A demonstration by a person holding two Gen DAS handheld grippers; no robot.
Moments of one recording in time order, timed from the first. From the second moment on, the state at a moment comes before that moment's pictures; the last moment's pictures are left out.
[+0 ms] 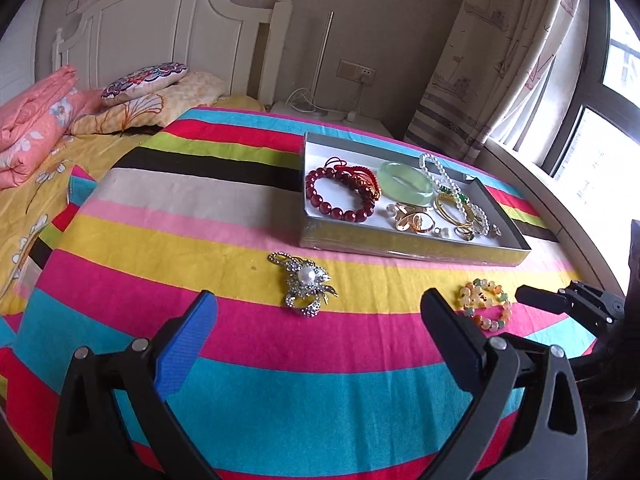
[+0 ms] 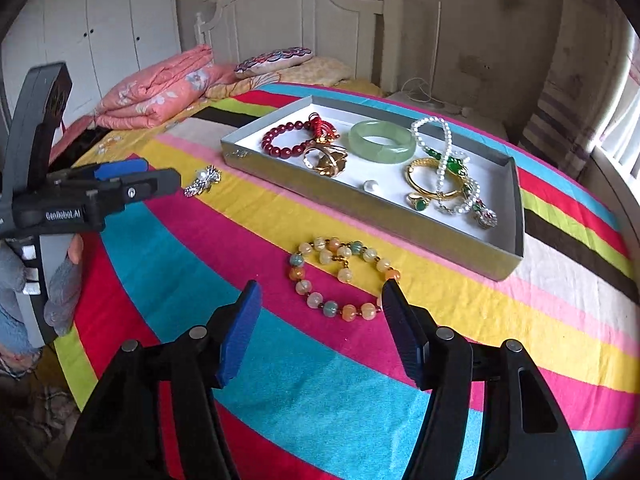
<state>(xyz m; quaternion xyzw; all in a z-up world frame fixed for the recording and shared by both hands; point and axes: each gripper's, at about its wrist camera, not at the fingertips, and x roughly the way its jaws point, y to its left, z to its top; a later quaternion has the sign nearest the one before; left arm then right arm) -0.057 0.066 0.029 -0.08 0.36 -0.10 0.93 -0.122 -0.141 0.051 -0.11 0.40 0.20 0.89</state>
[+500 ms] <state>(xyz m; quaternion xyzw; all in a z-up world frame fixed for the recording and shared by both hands) -0.048 0.062 0.022 -0.06 0.39 -0.09 0.91 -0.103 -0.131 0.033 -0.11 0.44 0.20 0.87</state>
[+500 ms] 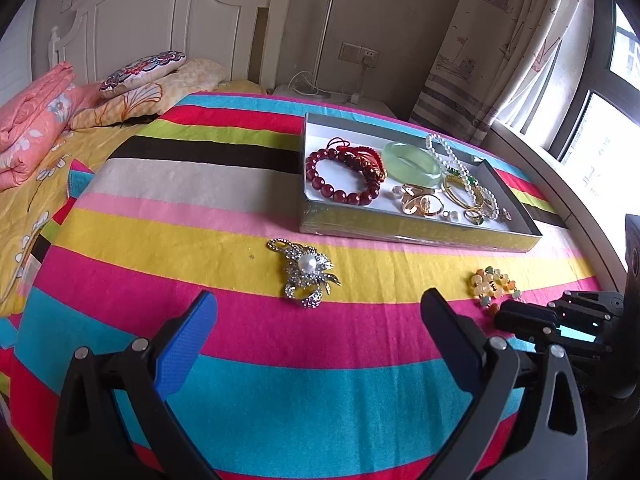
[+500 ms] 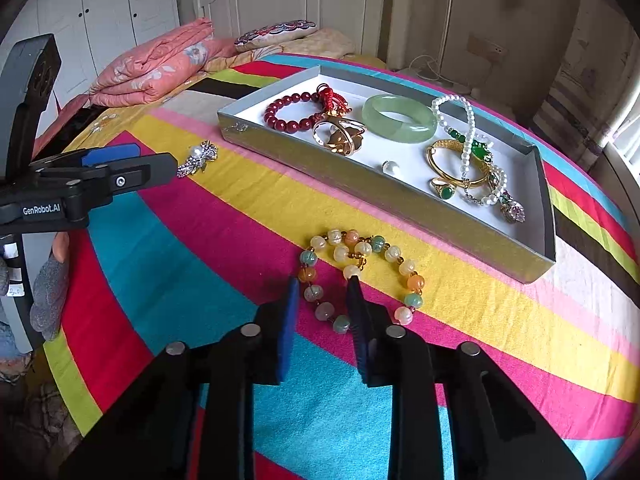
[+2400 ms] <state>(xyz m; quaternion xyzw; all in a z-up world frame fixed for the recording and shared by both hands) -0.020 0.031 0.010 0.03 0.43 -0.06 0.90 -0.120 -0.144 0.037 -0.09 0.43 0.23 0.87</state>
